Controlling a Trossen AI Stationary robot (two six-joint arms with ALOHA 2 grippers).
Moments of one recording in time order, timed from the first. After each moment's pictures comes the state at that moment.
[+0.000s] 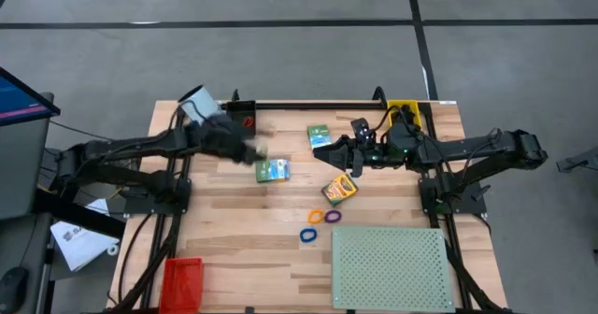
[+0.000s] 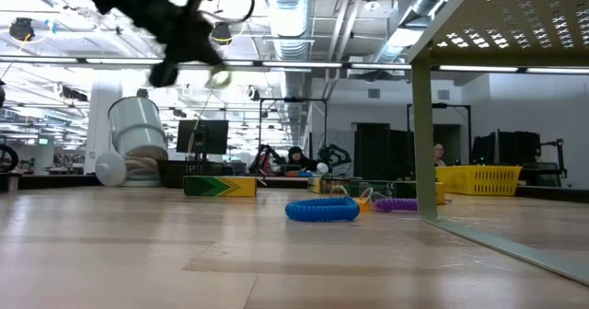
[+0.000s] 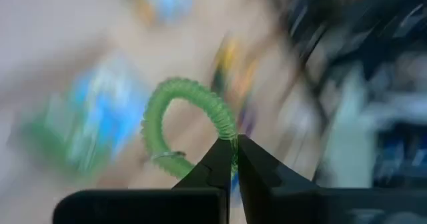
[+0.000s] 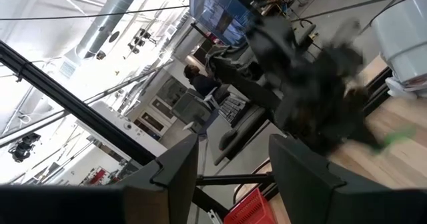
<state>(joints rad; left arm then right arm) 0.32 1.06 0.74 -0.29 0.21 -0.88 0.04 1.23 0.96 0.35 0.05 0.86</state>
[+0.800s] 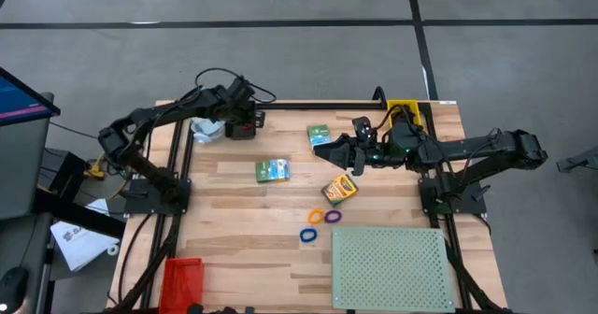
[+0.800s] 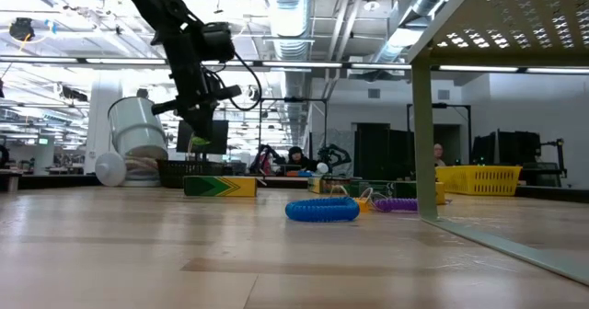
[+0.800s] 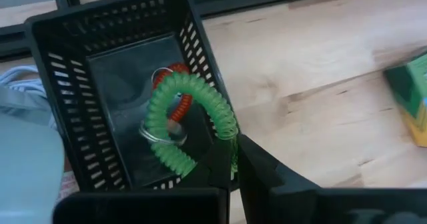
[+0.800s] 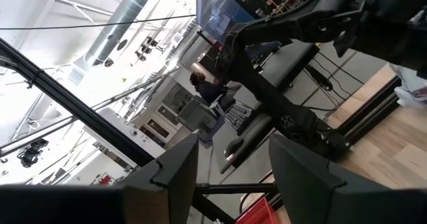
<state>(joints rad) 0.72 1.54 1.07 -0.62 -0.13 -0.57 0.04 1.23 0.96 0.39 0.06 0.86</state>
